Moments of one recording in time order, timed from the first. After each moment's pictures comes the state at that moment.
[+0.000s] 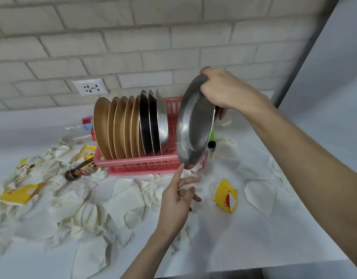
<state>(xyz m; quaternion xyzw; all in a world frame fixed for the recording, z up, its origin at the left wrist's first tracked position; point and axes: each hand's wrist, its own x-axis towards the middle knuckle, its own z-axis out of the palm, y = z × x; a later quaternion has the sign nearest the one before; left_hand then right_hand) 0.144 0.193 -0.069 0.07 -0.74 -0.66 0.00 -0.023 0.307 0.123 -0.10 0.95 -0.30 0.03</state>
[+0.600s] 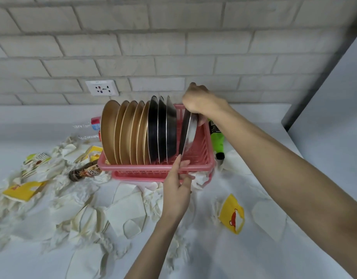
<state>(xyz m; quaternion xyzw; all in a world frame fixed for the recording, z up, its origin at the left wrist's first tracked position) 0.078 0.191 -0.079 0.14 -0.74 -0.65 0.11 -0.091 0.234 0.090 -0.07 0.95 -0.28 0.11</state>
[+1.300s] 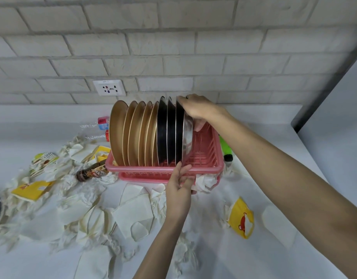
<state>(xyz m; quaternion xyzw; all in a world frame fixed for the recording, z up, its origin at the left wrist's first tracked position) 0.075 0.178 -0.088 0.21 -0.63 -0.74 0.09 -0.113 0.213 0.055 -0.09 0.93 -0.31 0.17</state>
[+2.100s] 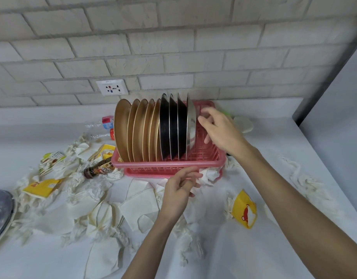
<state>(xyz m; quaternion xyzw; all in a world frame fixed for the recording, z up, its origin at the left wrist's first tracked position) 0.098 0.156 -0.077 0.12 -0.72 -0.69 0.02 -0.039 0.278 0.015 -0.16 0.90 -0.41 0.00</state>
